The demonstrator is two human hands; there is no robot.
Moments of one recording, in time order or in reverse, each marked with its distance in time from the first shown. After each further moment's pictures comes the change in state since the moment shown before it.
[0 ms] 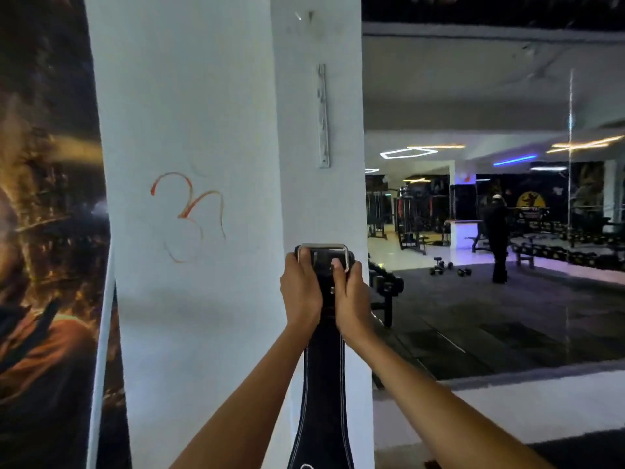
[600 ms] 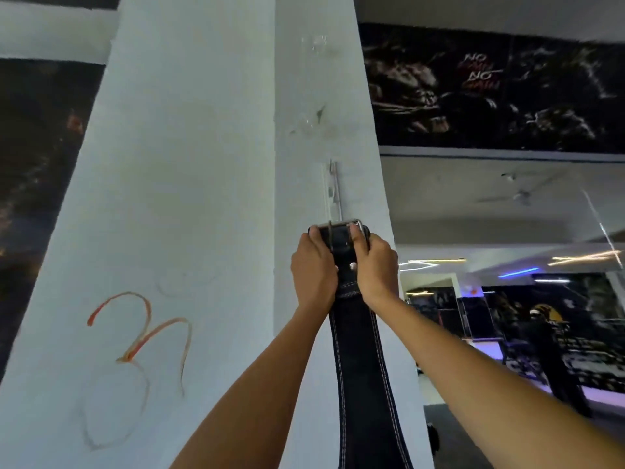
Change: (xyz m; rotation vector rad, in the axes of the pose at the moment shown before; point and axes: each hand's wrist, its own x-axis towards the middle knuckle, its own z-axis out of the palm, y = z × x) left_hand 0.337 0.022 0.127 -0.052 0.128 0.446; right_hand 0.370 -0.007 0.066 -0.085 0.282 -0.400
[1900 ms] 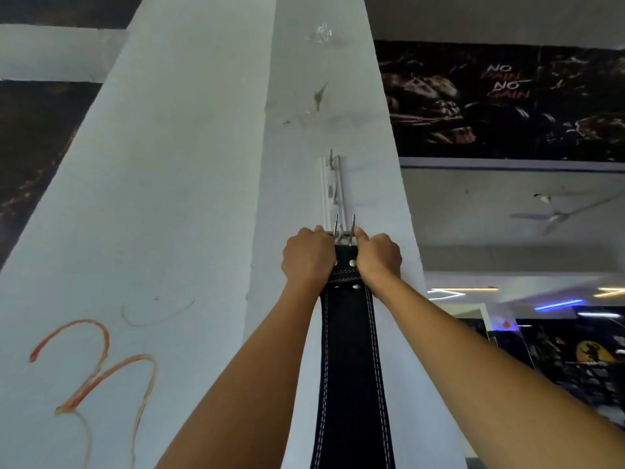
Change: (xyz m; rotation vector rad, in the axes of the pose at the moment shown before) left_hand 0.109 -0.057 0.080 0.359 -0.042 -0.093; right_hand 0.129 0.083 0.064 -0.101 -0.010 0.168
